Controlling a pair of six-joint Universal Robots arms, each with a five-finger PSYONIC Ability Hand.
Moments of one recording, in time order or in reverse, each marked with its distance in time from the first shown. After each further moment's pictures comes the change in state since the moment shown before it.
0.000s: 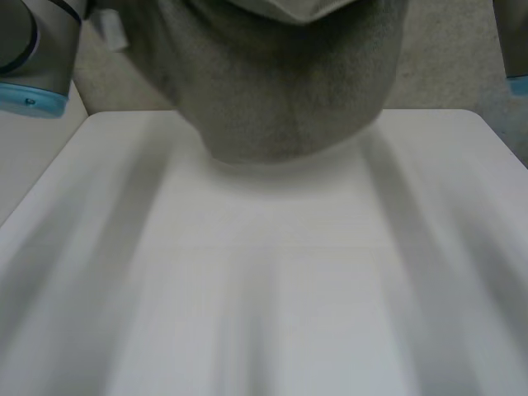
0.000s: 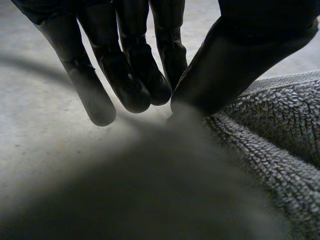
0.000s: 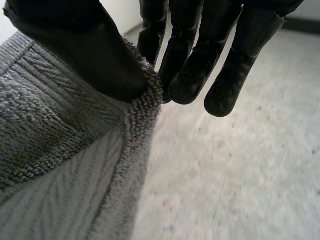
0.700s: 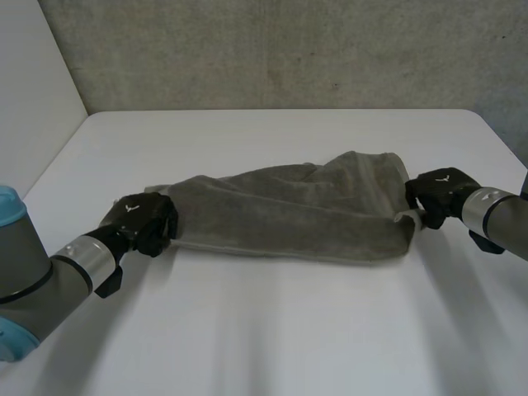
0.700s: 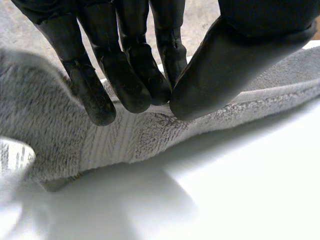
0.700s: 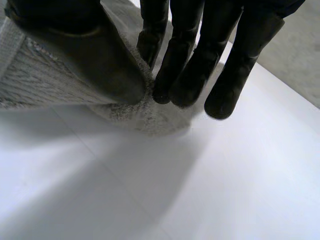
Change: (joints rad) left arm 0.167 0.179 -1.212 0.026 0.304 0.008; right arm -0.198 0.066 0.643 0.676 -0.044 -0.589; left_hand 0.001 0.000 0.002 0.004 0.009; right_hand -0.065 -0.061 -0.074 -0.076 -0.074
